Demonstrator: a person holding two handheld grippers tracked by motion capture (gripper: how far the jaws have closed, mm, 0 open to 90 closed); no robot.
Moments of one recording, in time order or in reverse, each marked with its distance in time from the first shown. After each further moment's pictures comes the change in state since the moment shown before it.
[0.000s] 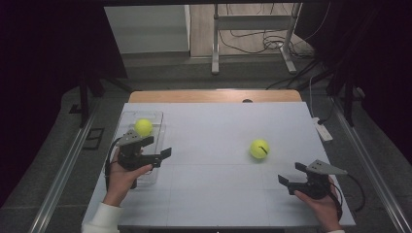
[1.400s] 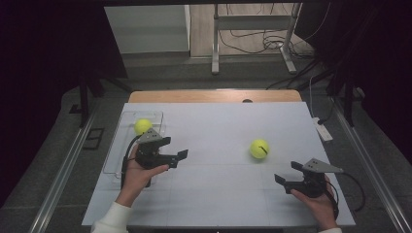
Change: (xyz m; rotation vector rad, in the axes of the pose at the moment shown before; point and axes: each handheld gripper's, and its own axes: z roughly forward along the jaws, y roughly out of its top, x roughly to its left) left arm -0.023 0.013 0.029 0.051 -0.059 0.035; right arm 0.006 0.004 0.007 -0.001 0.027 0.002
